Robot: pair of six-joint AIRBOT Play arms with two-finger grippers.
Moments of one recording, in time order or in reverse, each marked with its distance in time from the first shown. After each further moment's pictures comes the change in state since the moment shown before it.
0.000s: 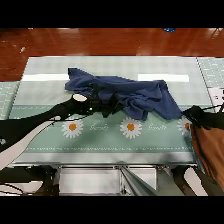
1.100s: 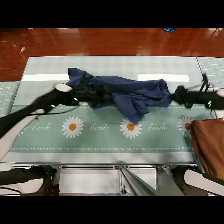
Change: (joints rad) left arm 0.226 0.127 0.029 0.138 -0.143 0.085; right arm 0.229 -0.447 0.356 0.265 -0.095 -0.037
